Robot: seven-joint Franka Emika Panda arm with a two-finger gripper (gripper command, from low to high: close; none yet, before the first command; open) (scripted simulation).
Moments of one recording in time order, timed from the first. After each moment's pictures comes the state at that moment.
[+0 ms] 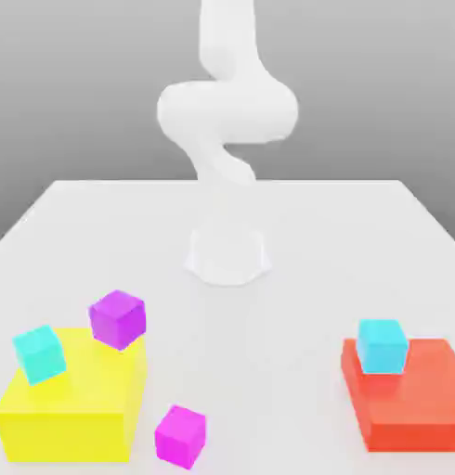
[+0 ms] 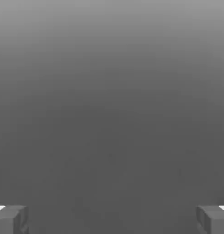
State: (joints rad) arm 0.04 -0.72 -0.04 -2.32 0.01 2.33 0.70
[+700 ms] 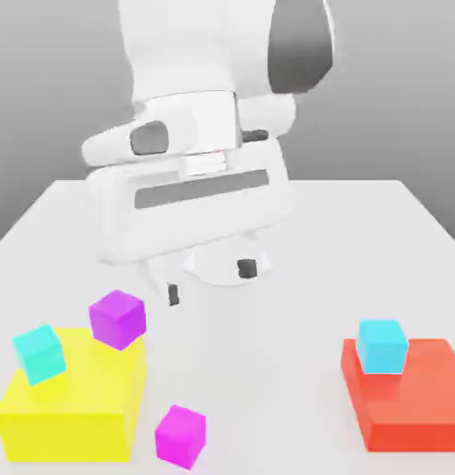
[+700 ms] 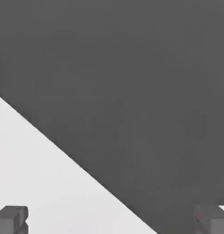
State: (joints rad) arm 0.28 -0.09 -0.34 -2.46 0.19 2.60 -0.23
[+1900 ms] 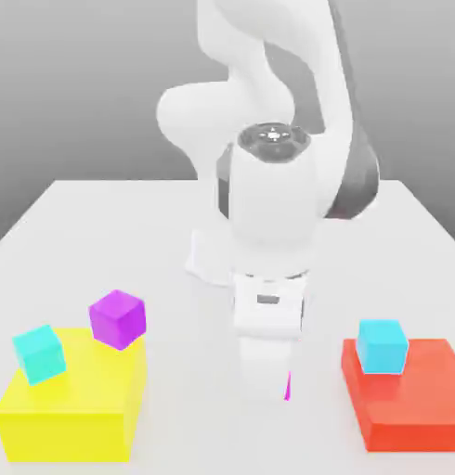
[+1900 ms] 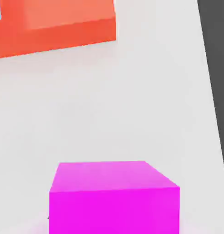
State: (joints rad) arm 0.44 0.00 -0.14 -2.60 0.07 2.58 -0.61
